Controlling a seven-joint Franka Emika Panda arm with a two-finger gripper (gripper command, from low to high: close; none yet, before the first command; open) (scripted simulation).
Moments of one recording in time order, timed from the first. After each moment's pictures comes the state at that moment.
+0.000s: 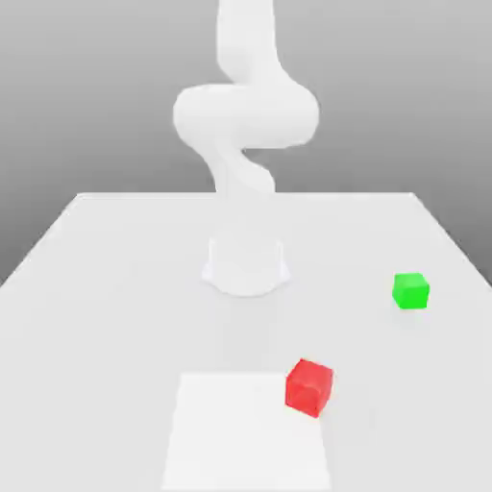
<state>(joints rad) 0.04 -0.72 -0.01 -2.36 -0.01 2.35 0.72</state>
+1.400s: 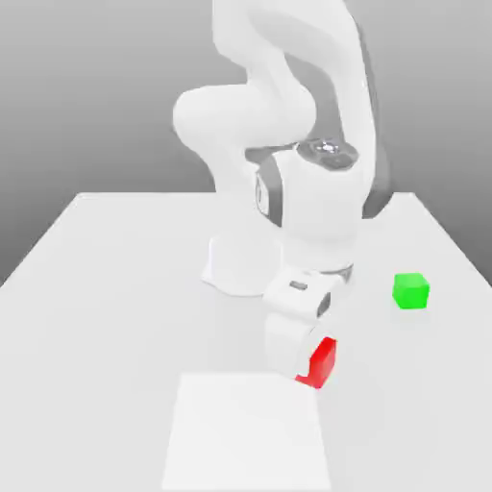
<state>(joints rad) 0.34 -0.05 0.03 -2.84 0.04 2.79 0.04</state>
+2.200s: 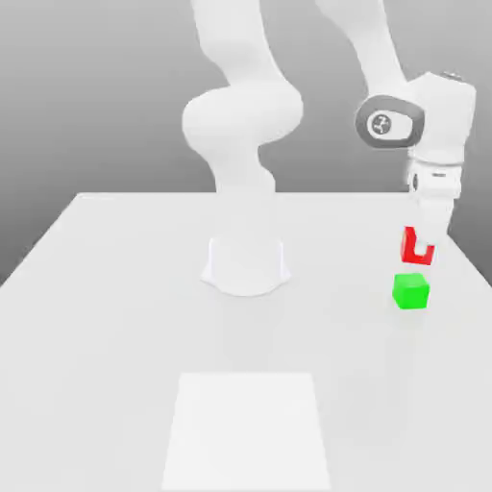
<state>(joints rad) 0.78 -0.22 0.58 -2.95 0.15 2.72 0.62</state>
